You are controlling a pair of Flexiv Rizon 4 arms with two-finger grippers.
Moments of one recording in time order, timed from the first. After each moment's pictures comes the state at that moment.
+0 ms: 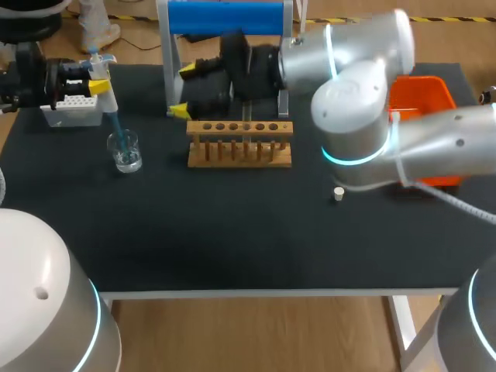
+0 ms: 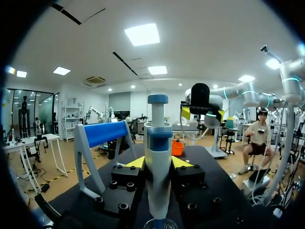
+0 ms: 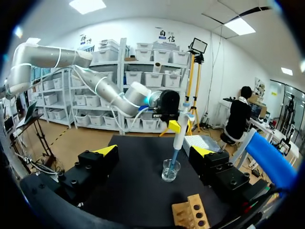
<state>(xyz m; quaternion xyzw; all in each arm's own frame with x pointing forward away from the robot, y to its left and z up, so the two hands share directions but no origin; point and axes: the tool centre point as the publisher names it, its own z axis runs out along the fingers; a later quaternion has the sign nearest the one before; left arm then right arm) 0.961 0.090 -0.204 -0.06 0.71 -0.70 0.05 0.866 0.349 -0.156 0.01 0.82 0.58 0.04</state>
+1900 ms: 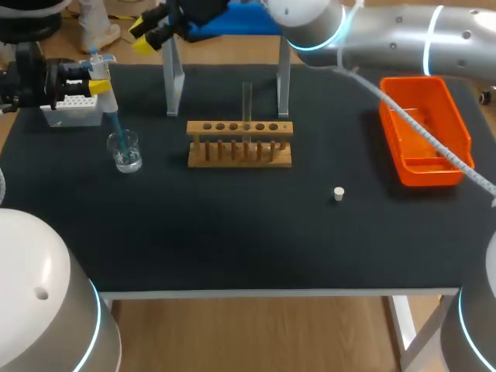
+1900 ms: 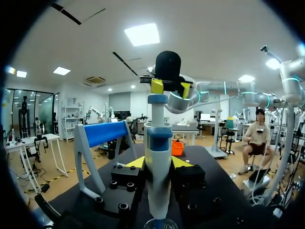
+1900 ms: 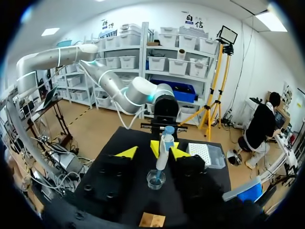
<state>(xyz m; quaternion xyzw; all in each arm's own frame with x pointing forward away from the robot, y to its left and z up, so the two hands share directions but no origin) 0.961 0.090 -0.204 -0.06 0.71 -0.70 0.05 0.950 0.426 -0.116 -0.11 0.86 0.50 -0.03</state>
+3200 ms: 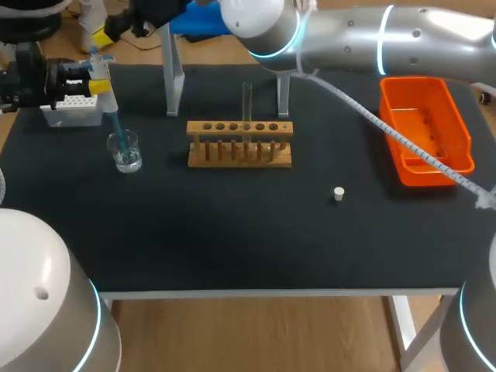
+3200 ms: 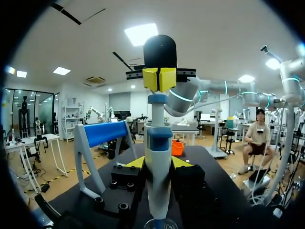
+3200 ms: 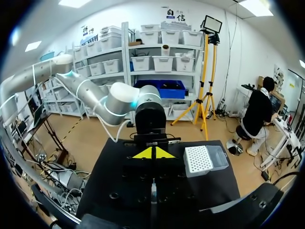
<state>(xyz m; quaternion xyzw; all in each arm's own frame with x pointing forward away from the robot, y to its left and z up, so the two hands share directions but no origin) 0.961 0.090 -0.204 -0.06 0.71 -0.70 0.05 0.962 0.496 -0.120 -0.03 0.87 0.50 -0.03</state>
